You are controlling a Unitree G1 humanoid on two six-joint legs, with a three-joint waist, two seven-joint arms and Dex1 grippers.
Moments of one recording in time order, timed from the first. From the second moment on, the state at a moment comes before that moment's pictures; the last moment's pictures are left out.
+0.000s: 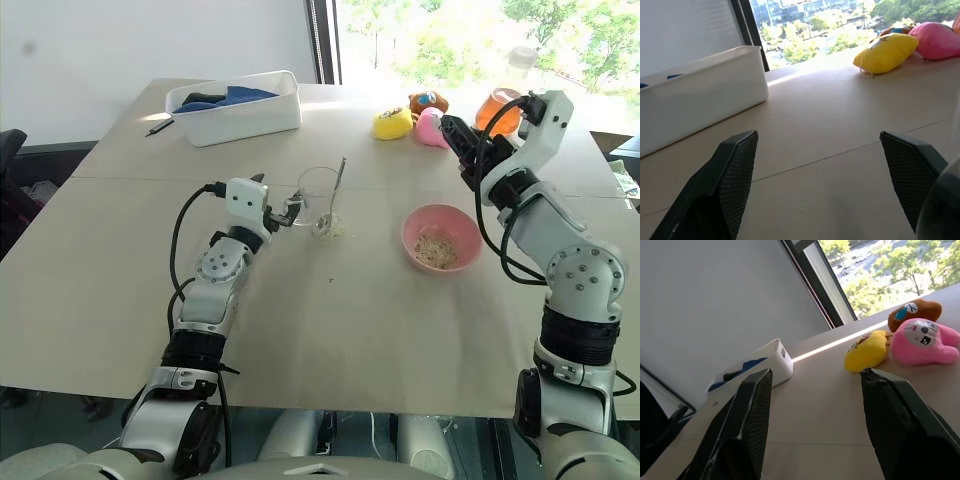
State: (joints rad) left arm -0.47 0.24 0.03 0.27 0.01 -0.05 -0.22; right arm -0.58 -0.42 -0.29 -0.28 1.18 0.78 -0.18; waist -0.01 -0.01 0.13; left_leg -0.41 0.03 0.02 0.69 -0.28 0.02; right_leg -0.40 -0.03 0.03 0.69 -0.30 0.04
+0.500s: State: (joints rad) left arm -0.29 0.27 0.03 0.04 -0.03 -0.02 -0.33; right arm -0.48 -0.46 -0.29 -0.35 1.20 0.82 -0.08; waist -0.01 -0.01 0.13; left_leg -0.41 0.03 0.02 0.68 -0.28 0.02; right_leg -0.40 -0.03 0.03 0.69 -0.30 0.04
